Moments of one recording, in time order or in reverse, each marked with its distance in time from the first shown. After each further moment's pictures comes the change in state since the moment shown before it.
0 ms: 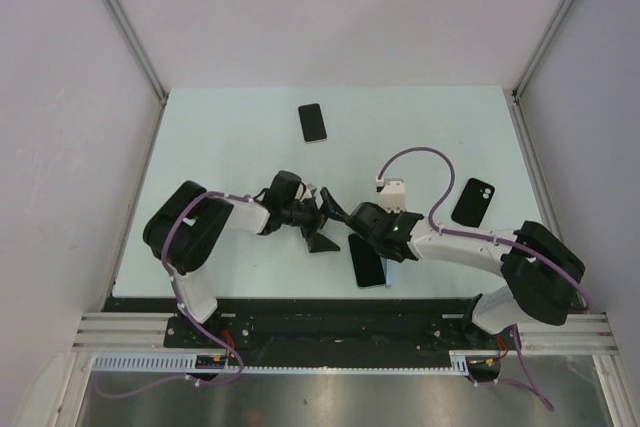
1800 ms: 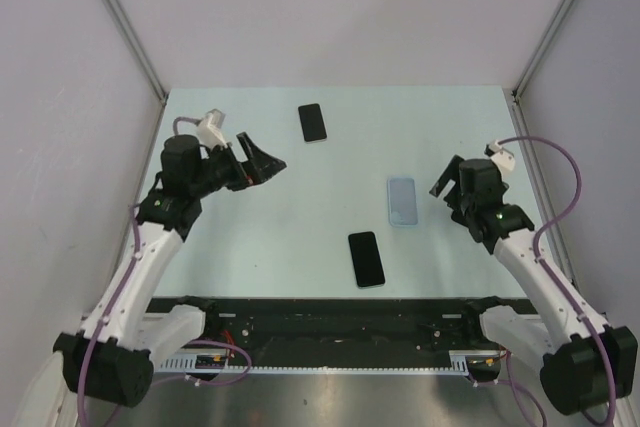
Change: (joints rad) left arm 0.358 -0.790 0.200 -0.618 -0.277 0.747; right arm -0.742 -0.467 -0.039 0.098 -0.359 -0.191
